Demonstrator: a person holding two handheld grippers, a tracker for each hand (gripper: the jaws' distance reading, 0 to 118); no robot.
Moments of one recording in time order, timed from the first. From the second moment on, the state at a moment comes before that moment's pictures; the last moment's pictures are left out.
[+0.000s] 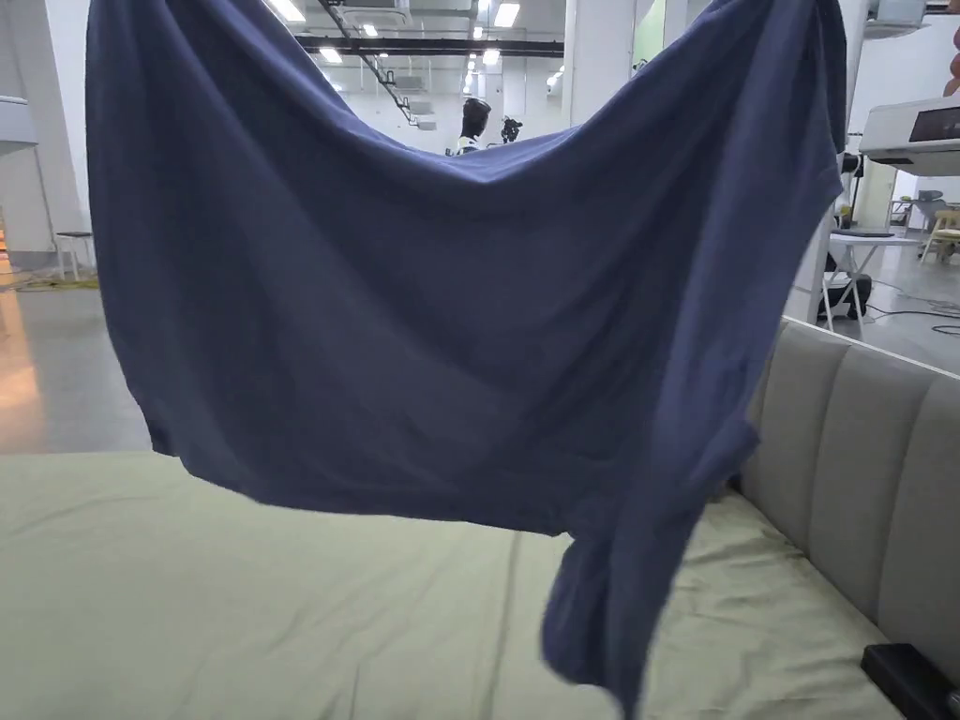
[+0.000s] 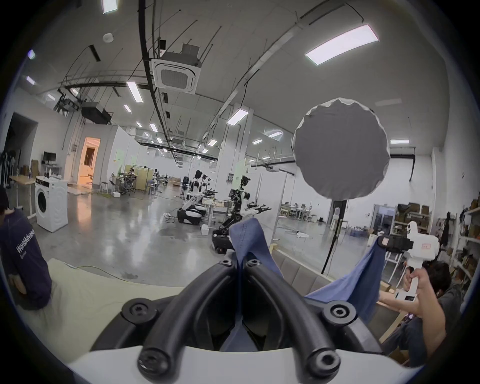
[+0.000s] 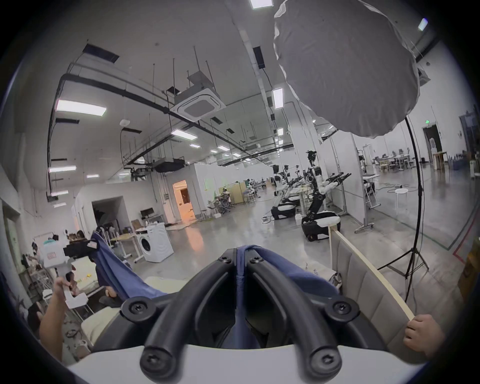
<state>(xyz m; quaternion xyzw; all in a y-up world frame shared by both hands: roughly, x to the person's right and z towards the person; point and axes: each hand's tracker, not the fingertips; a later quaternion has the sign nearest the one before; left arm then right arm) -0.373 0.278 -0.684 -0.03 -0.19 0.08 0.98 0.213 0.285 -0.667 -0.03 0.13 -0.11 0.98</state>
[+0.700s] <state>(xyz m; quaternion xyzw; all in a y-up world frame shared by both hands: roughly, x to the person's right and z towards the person) -0.387 0.234 -0.783 -0.06 -0.15 0.10 0.98 0.171 0.277 -0.791 -0.07 0.08 -0.08 0.99</state>
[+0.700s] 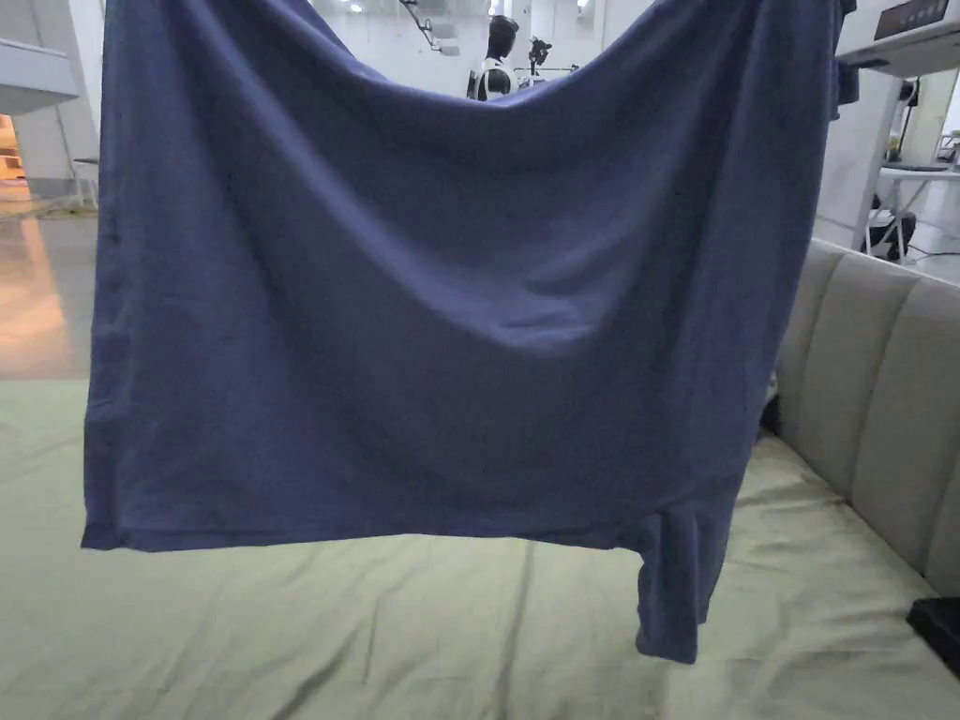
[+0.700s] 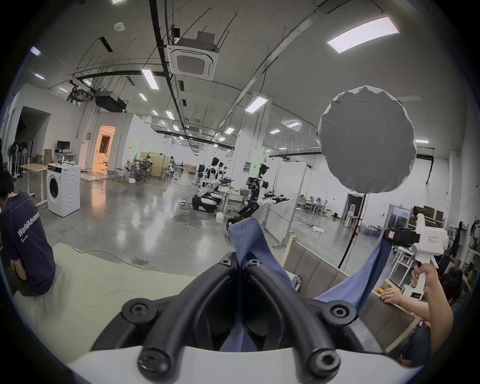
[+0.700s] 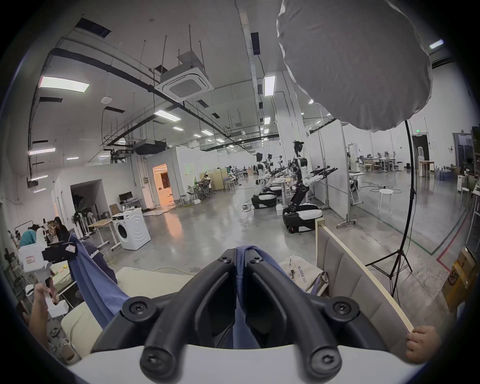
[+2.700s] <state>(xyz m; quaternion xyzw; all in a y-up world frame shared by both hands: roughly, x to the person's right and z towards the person) -0.423 -0.233 -0.461 -0.26 -0.17 0.10 0.94 0.210 -0.218 -0.451 -0.32 0.14 -0.10 0.93</state>
